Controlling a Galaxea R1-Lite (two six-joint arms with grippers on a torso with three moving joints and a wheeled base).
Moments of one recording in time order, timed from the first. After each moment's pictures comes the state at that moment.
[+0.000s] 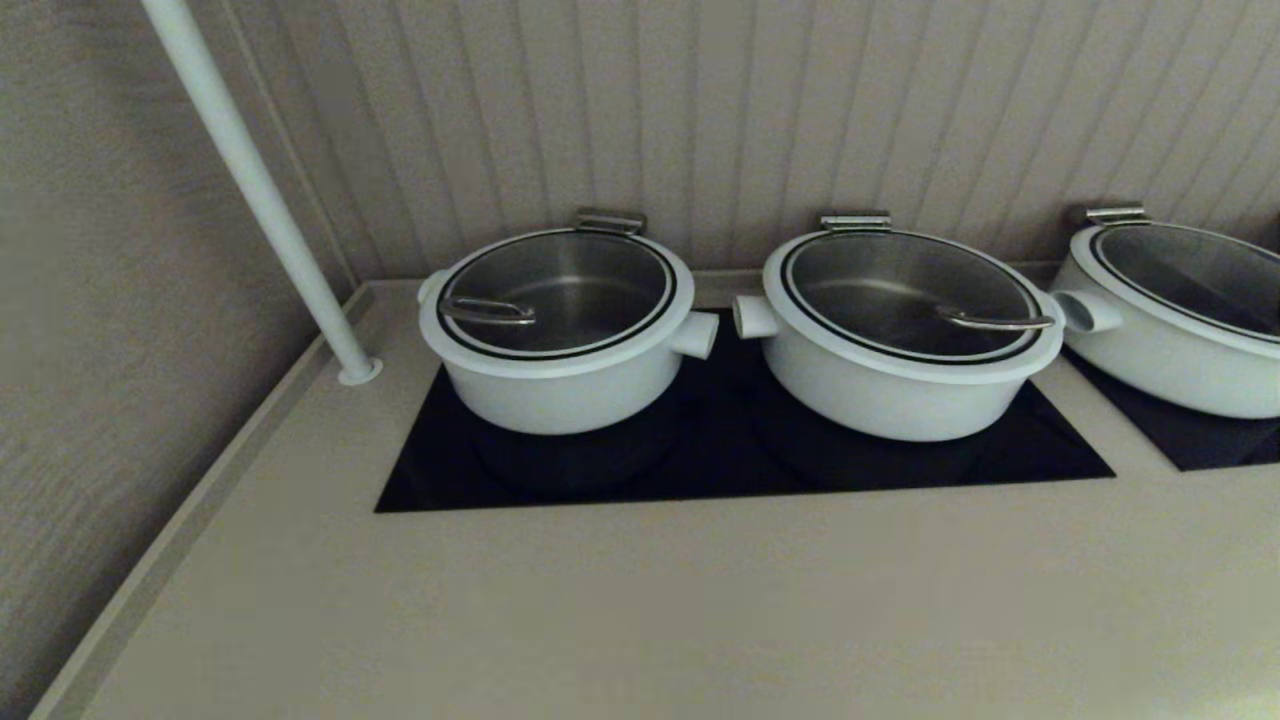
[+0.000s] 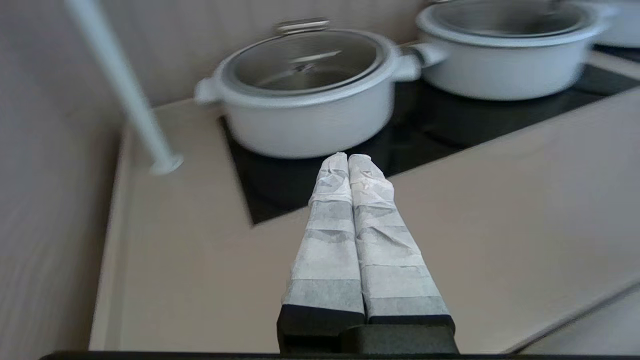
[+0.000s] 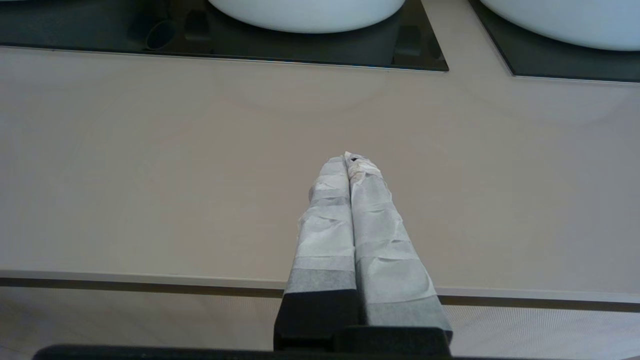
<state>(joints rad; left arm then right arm) -0.01 0.24 -0.35 -0.04 -0.36 0.08 -0.01 0.00 -0.01 0.04 0.04 -0.07</state>
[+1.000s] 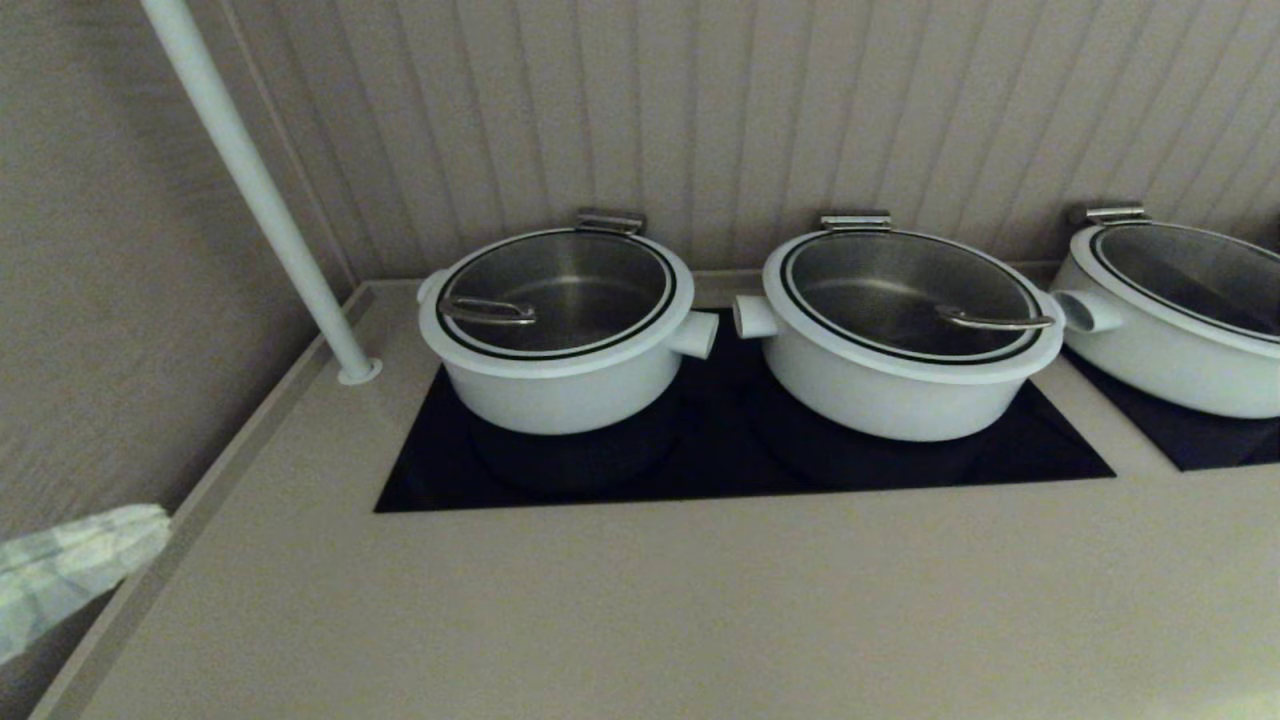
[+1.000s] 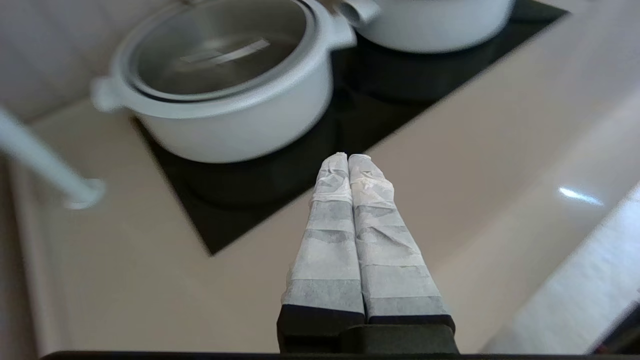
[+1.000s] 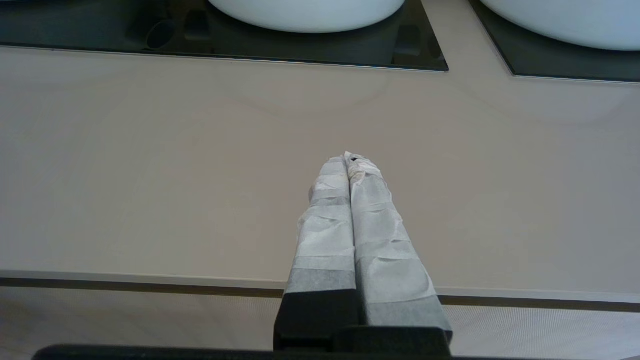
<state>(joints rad) -0.12 0.71 -0.56 -0.04 -0.48 0.22 -0.01 0.00 -0.01 0.04 0.04 -0.07</state>
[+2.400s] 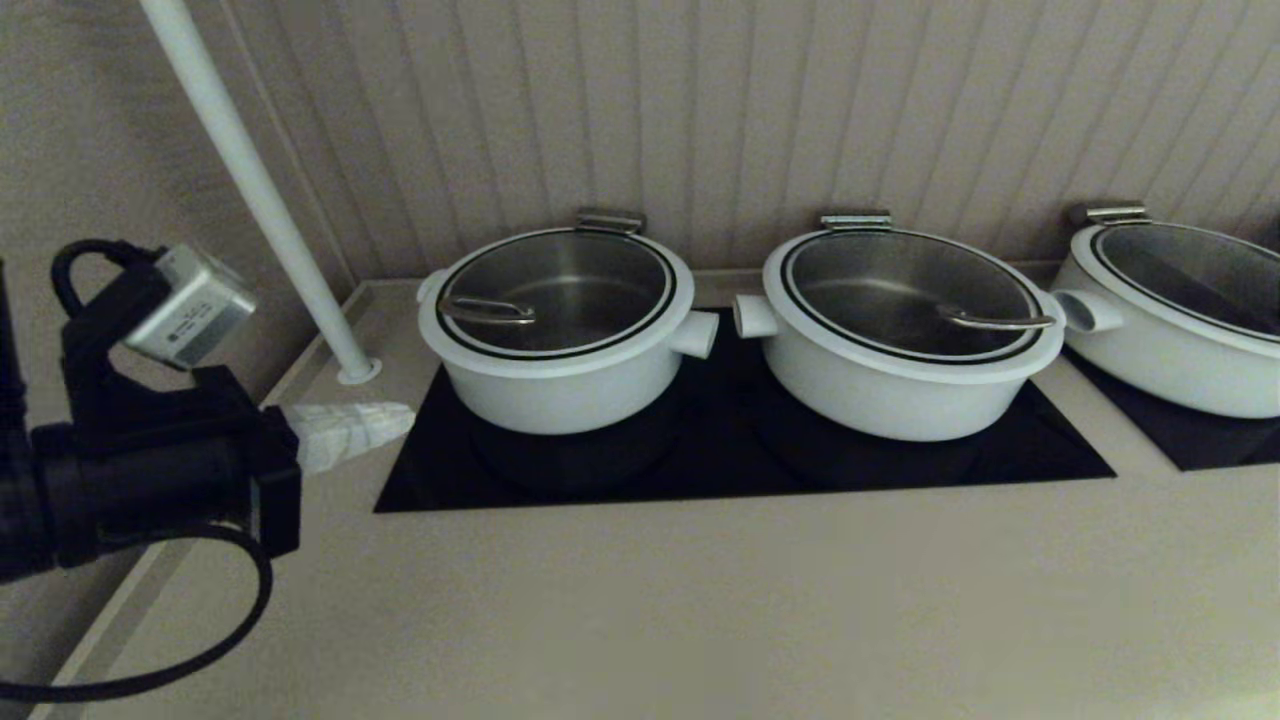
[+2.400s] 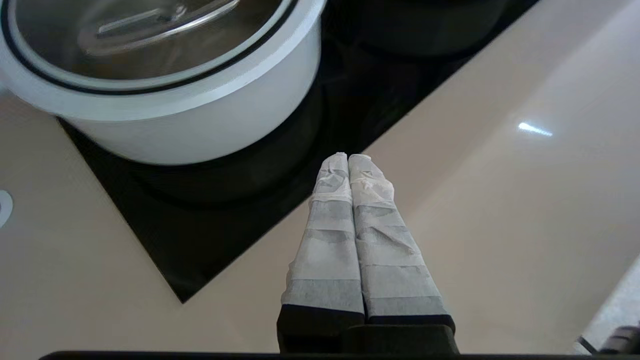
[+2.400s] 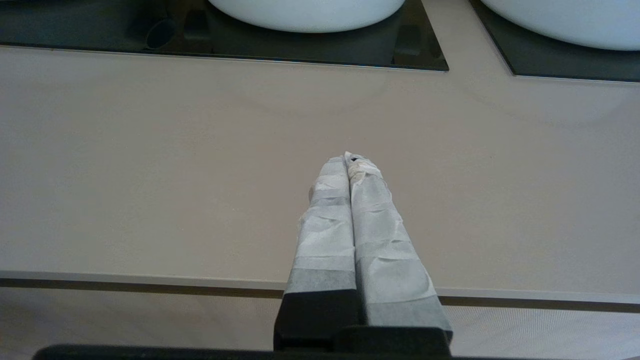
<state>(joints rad) -0.24 1.24 -0.72 -0.19 -0.40 0.24 -0.01 0.00 -0.01 0.04 0.04 -0.07</state>
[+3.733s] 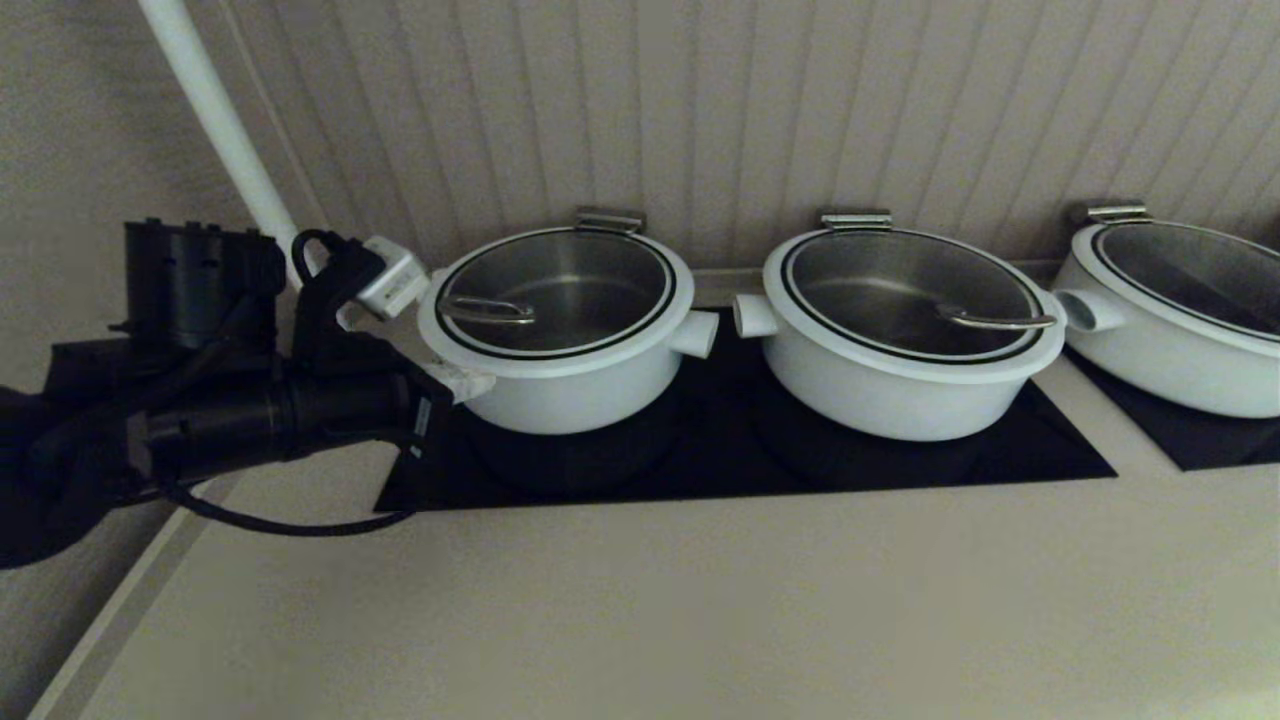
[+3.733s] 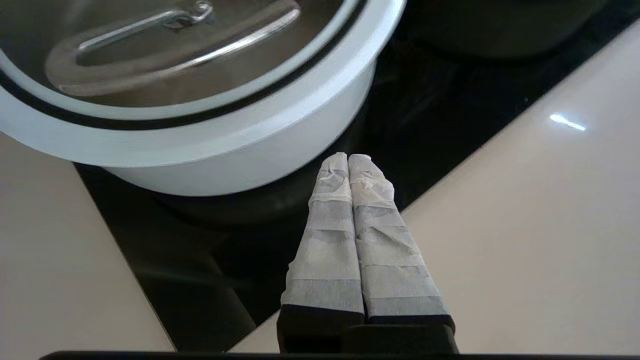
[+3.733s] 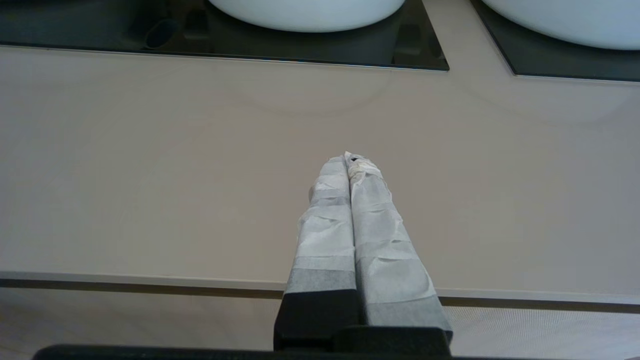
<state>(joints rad) -0.29 1.57 -0.88 -0.30 -0.27 0.21 -0.01 0.00 -0.01 0.04 0.04 -0.07</state>
